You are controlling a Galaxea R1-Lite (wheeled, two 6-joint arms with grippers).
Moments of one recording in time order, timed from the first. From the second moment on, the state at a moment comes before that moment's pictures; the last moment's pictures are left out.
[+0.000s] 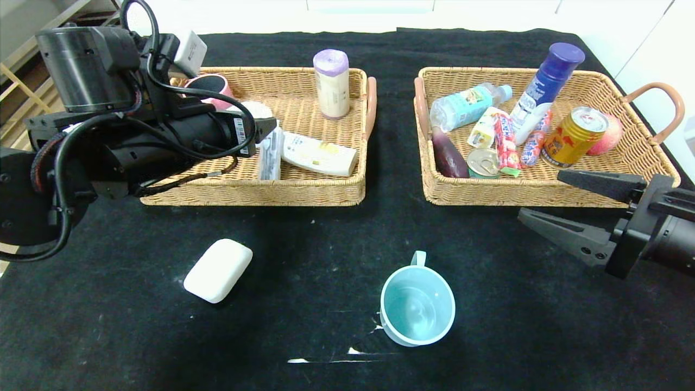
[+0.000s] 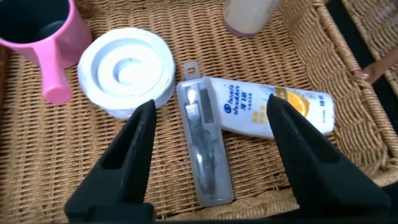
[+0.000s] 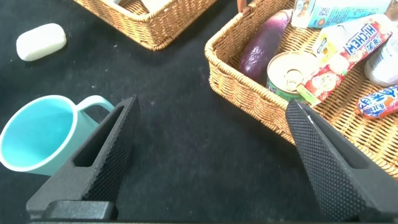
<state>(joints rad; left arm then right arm) -0.31 1.67 -1.23 -0.42 0.12 0.03 0.28 1.32 -0.66 -0.64 0.42 -0.16</state>
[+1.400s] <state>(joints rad) -0.36 1.31 -1.01 0.38 0.26 -0.21 0.28 1.32 -0.66 -0.64 0.42 -0.16</state>
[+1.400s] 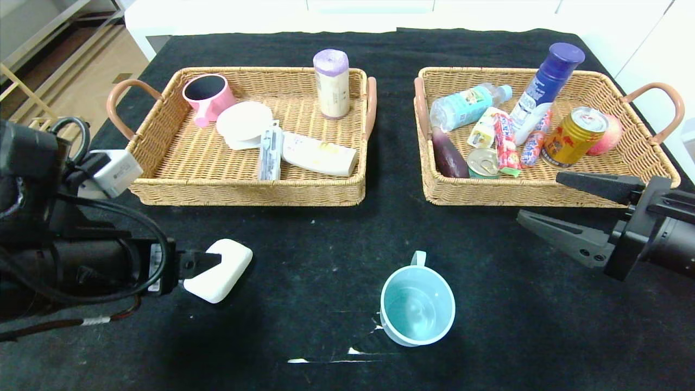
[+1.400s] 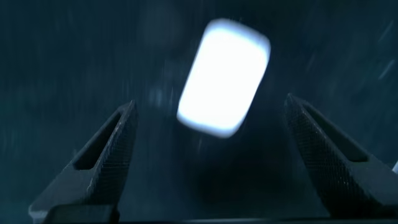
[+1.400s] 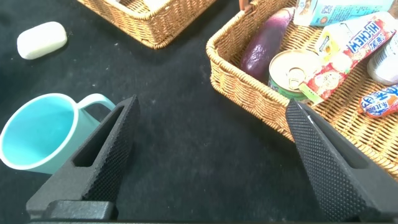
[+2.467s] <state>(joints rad) -0.31 1.48 -1.15 0.50 0.17 0.14 0.29 1.32 -0.66 -0.64 0.42 -0.16</state>
